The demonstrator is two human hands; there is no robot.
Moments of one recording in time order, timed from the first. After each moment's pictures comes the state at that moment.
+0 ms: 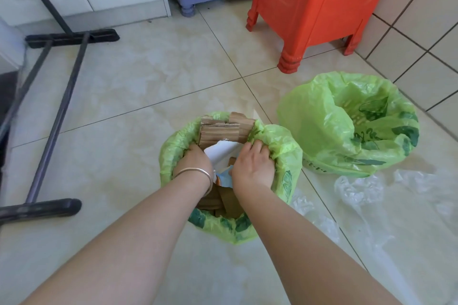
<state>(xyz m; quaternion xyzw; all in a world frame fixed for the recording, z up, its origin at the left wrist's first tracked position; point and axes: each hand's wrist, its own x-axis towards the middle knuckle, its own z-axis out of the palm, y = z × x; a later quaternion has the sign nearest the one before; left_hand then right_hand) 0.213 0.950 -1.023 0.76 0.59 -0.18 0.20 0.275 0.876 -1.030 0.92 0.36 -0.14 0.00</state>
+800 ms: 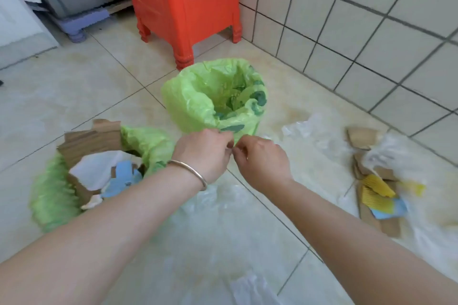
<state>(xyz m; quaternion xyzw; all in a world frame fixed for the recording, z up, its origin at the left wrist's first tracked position) 0.327 0.747 -0.921 0.99 0.12 -0.06 0.09 0.379 0.634 -0.946 0.93 0.30 -0.12 -0.18</state>
